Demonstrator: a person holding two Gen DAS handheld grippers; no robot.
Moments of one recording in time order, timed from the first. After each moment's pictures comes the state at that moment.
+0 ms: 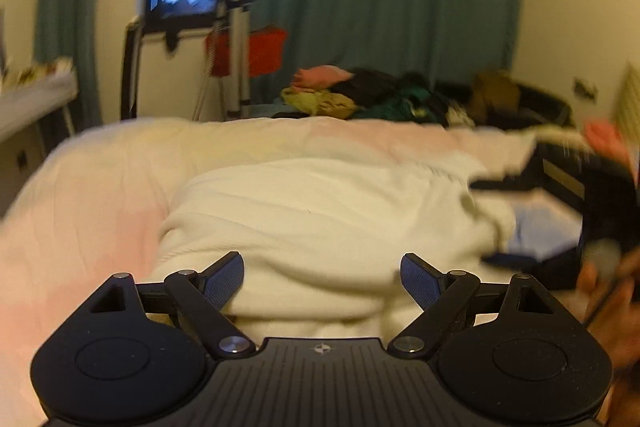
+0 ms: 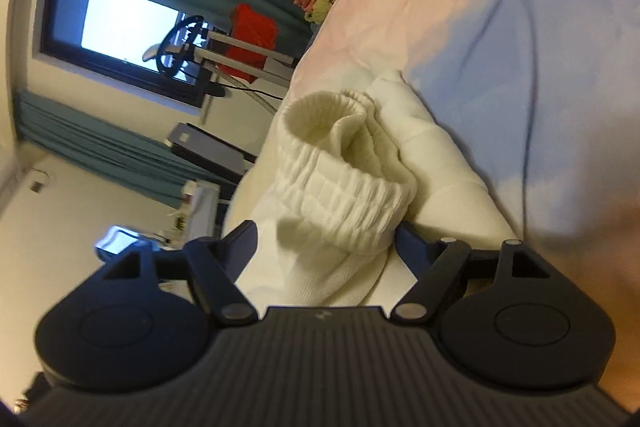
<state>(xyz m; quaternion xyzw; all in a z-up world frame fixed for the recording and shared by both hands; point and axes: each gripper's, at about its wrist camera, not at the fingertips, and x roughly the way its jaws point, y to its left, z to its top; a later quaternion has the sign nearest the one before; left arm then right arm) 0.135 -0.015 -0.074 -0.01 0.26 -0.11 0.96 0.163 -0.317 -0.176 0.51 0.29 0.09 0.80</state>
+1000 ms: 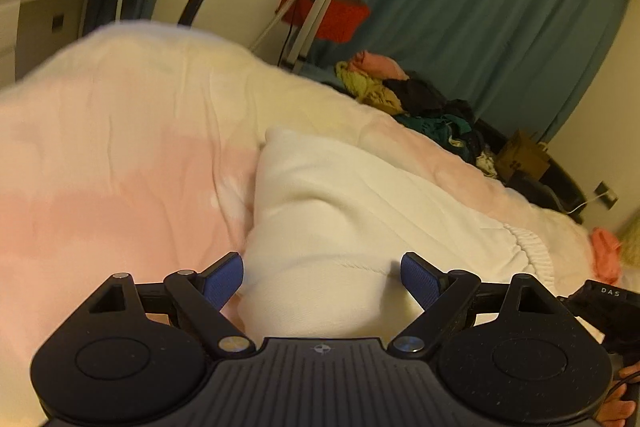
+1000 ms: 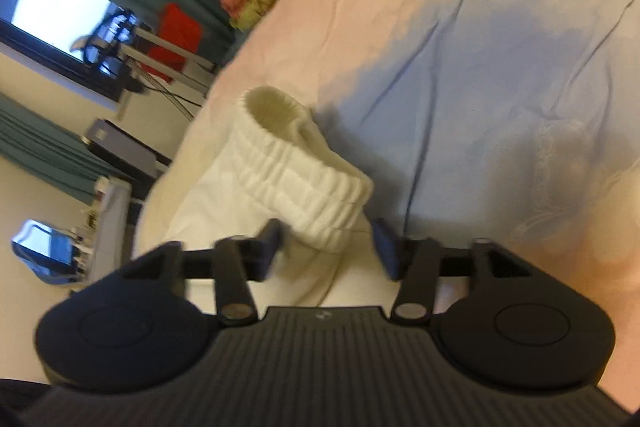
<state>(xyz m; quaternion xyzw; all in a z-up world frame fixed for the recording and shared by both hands) 0.155 0.063 -0.072 -0.20 0.32 -0.08 0.92 0.150 -0.359 -0.161 0.44 0.37 -0.02 0.82</state>
